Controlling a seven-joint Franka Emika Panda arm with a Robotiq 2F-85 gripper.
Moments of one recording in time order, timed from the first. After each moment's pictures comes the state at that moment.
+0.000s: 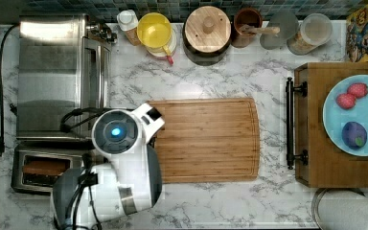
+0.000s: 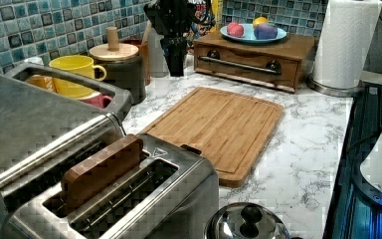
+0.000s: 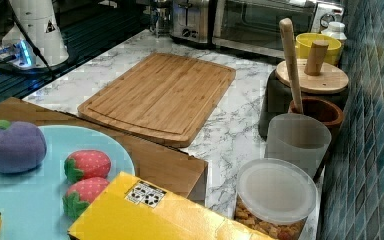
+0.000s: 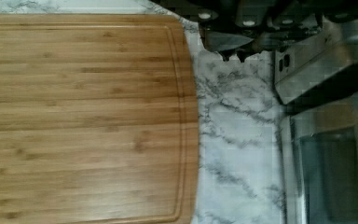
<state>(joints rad) 0.07 -0.13 0.26 -2.21 0.22 0.43 -0.52</state>
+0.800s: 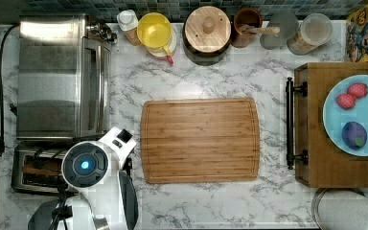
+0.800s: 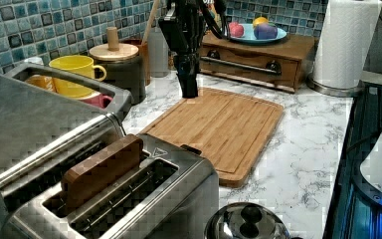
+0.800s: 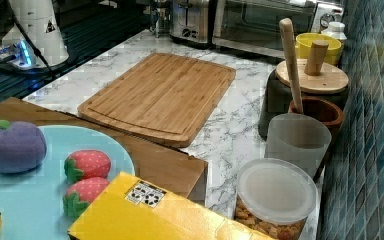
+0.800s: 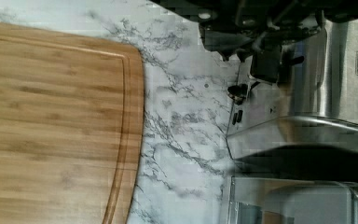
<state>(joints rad) 0.15 -0.22 0.31 -2.31 0.31 0.46 -0.60</state>
